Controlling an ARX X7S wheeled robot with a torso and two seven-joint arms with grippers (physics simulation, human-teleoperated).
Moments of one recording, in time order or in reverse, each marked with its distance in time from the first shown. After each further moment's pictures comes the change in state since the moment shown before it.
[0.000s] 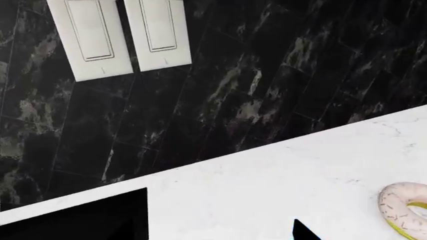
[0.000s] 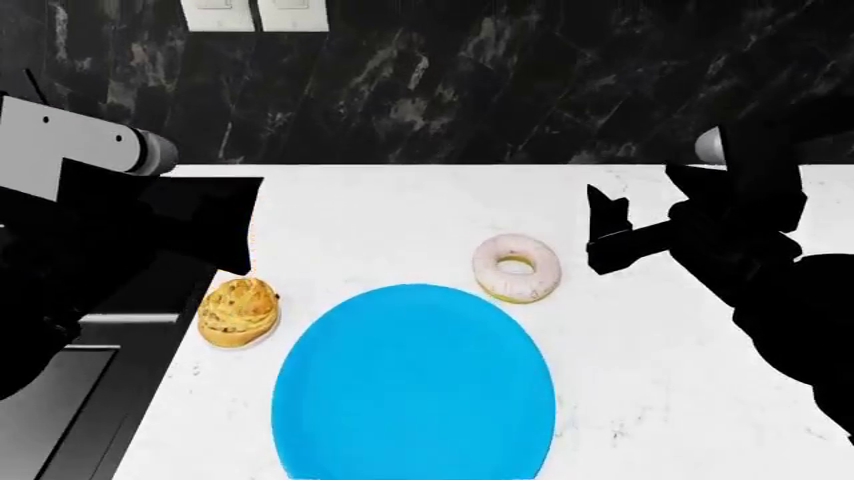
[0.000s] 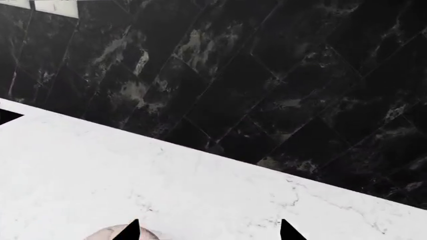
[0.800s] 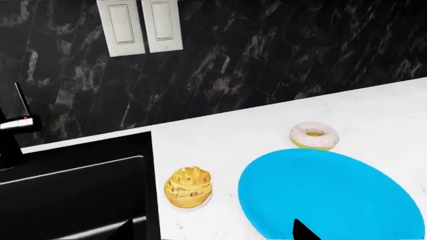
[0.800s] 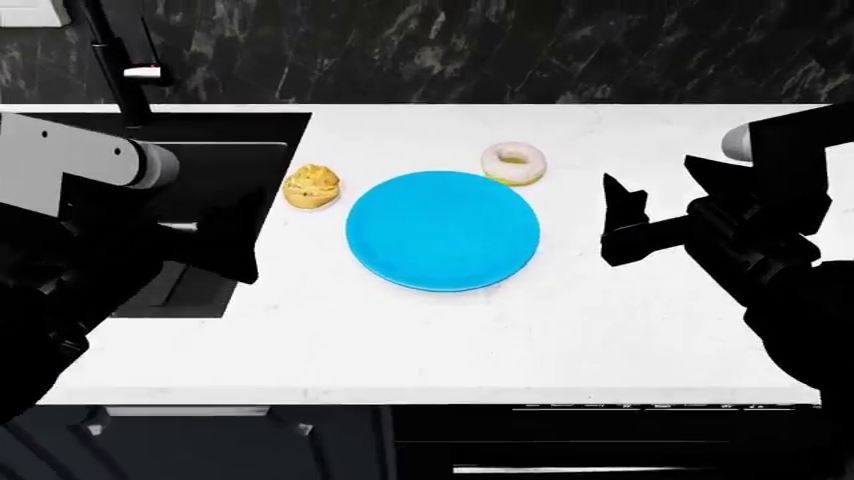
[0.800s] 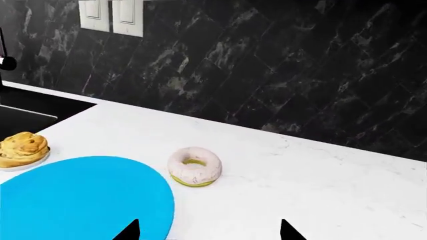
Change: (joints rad) left arm 0.058 0.030 -0.057 0.051 -0.032 -0.001 -0.040; right arm -0.048 -0.002 0.052 -0.008 -0.028 -0.066 -0.007
